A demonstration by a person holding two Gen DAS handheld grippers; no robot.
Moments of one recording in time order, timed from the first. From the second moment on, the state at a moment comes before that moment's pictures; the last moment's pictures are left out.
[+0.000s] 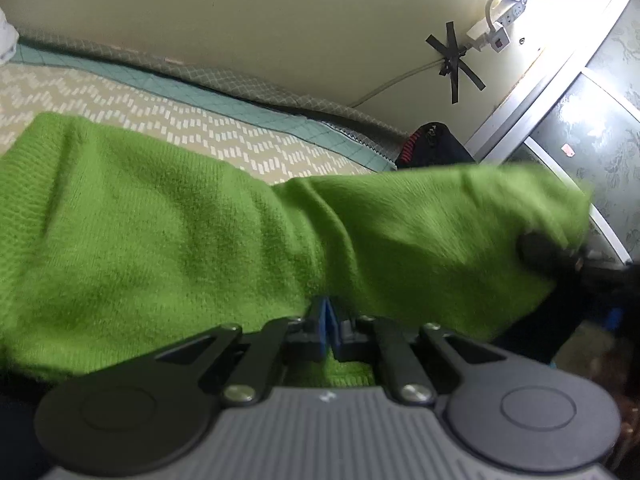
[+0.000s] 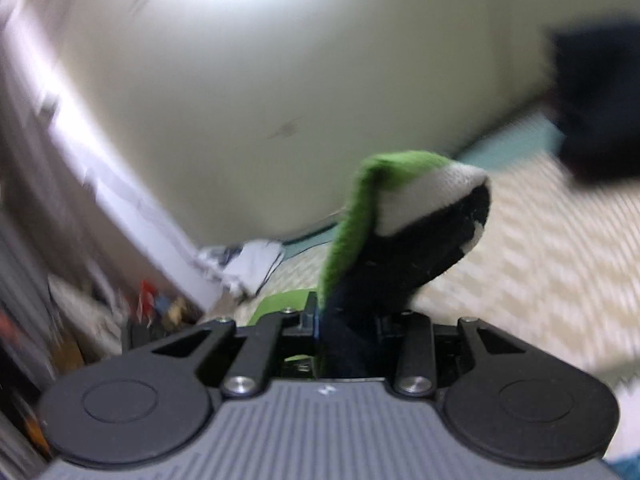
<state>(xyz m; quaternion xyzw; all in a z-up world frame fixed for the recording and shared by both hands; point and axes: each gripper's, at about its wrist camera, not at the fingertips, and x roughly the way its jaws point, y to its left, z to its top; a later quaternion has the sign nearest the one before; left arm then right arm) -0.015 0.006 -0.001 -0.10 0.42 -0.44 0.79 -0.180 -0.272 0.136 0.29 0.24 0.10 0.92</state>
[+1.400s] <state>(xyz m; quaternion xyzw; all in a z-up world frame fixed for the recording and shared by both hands) -0.030 0.162 0.006 -0.09 0.38 -0.22 0.89 0.032 -0.110 0.090 0.10 0.37 0.18 0.91</state>
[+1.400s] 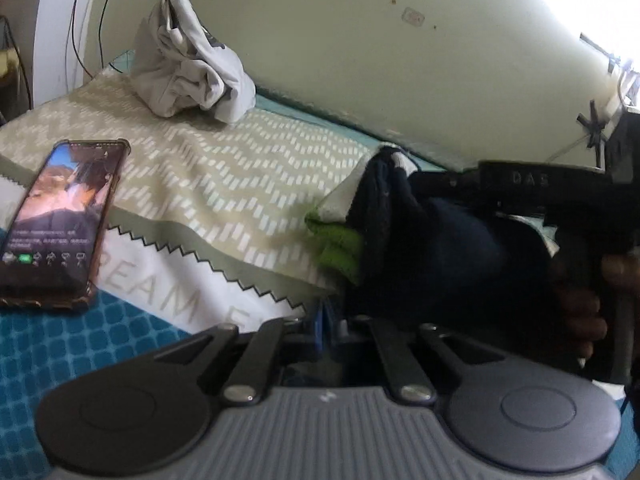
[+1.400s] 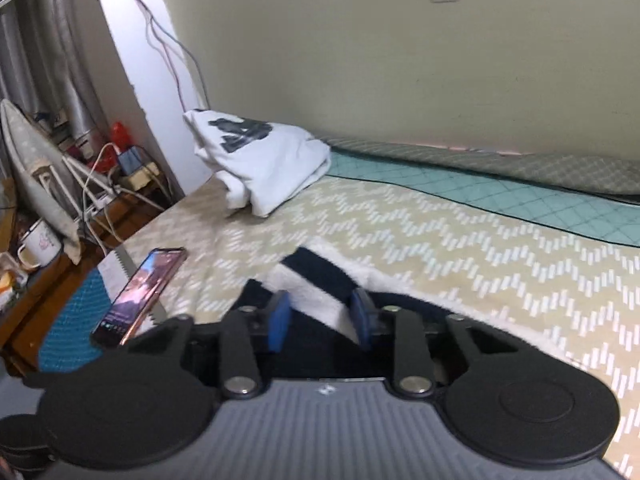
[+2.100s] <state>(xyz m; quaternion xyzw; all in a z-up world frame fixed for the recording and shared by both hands) 0.014 0.138 0.004 -0.16 0.42 -0.34 0.83 -0.079 -0.215 0.052 0.35 0.34 0.19 0.86</state>
